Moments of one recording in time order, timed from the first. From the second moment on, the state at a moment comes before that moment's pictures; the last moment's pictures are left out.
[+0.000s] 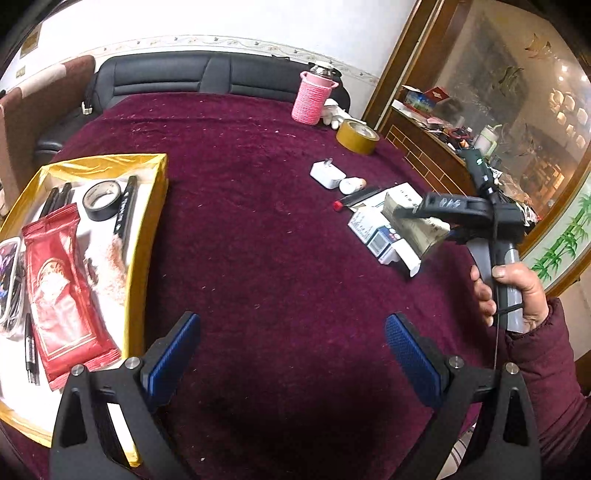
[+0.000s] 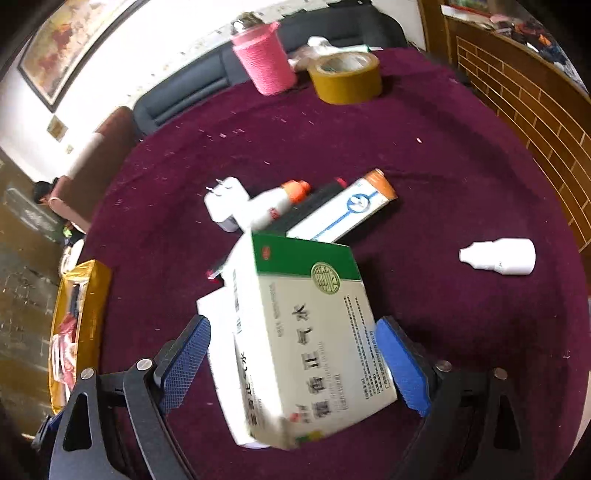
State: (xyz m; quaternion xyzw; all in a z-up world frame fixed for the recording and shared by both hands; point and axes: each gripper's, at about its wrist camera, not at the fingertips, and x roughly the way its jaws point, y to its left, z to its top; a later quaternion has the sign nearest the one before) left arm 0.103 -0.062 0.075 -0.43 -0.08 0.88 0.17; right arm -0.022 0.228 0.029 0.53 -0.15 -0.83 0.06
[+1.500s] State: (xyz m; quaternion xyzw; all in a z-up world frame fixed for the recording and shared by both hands) left arm 0.020 0.026 0.060 -0.42 -0.06 0.88 0.22; right arm 0.035 0.244 0.033 0.48 -0.18 -0.86 0.08
